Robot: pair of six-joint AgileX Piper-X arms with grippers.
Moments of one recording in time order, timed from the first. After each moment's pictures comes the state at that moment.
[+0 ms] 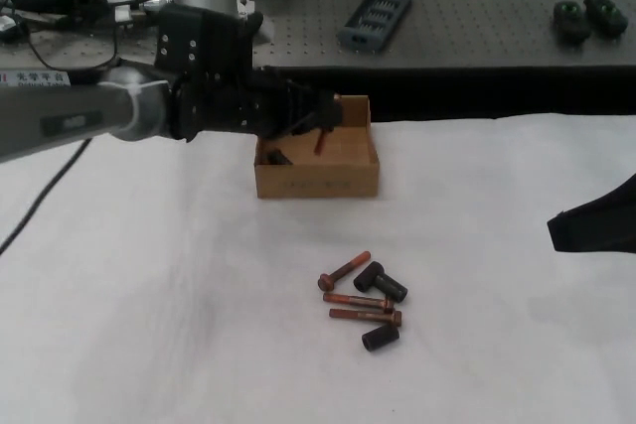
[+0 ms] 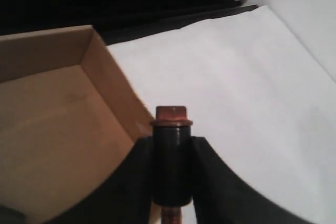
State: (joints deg) left arm -18.2 130.2 -97.9 -3.8 37.5 -15.1; right arm 17.1 61.1 -51.8 52.0 -38.8 -7.0
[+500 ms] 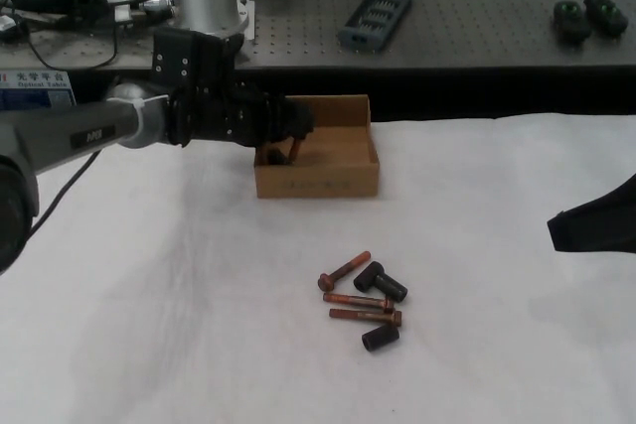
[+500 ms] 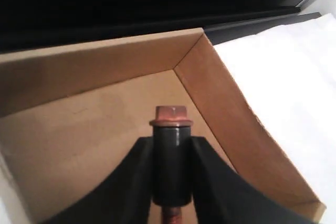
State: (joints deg) left arm -15.7 138.8 -107.1 -2.3 36.1 -13.9; right arm 17.1 61.1 -51.8 52.0 -38.8 -7.3
